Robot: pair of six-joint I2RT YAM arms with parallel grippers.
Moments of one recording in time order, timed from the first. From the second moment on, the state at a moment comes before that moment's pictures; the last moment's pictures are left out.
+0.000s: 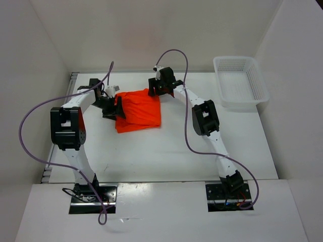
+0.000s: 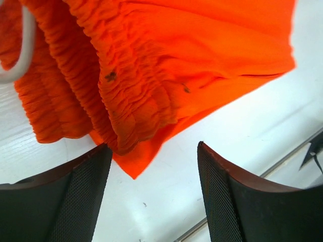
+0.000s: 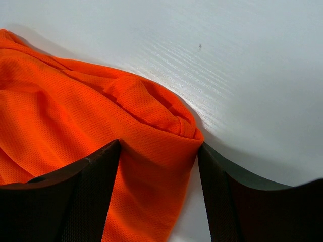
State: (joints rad) left arm 0.05 1.96 1.45 -0.81 0.57 0.07; right arm 0.46 2.65 2.33 -0.33 -0.24 0.20
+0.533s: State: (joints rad) left arm 0.04 2.06 1.56 -0.81 0.52 0.07; right arm 0.47 2.65 2.33 -0.33 -0.19 0.20
